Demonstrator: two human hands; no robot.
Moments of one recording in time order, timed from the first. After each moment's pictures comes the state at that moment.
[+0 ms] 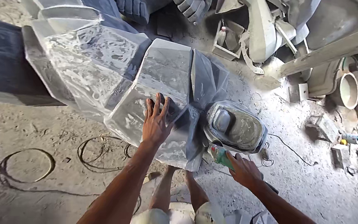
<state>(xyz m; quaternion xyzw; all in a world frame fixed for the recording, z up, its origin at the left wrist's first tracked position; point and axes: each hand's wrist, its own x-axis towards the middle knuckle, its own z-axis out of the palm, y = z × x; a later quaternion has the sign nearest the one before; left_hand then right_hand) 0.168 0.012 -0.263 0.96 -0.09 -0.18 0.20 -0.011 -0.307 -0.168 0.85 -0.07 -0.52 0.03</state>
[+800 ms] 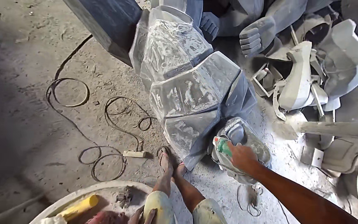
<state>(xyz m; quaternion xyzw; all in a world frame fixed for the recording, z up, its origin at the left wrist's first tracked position) -0.305 0.008 -0.193 0.64 0.49 -0.36 0.46 0.079 -0.259 -0.157 0.82 0.15 -0.50 0.22</state>
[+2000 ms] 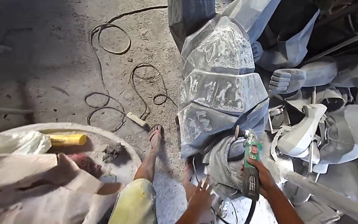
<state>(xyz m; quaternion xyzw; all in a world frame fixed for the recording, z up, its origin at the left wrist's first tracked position) -0.190 -0.227 -0.201 0.77 0.05 -0.36 0.53 0.059 -0.299 -0.098 0.69 -0.22 -0.47 -0.51</state>
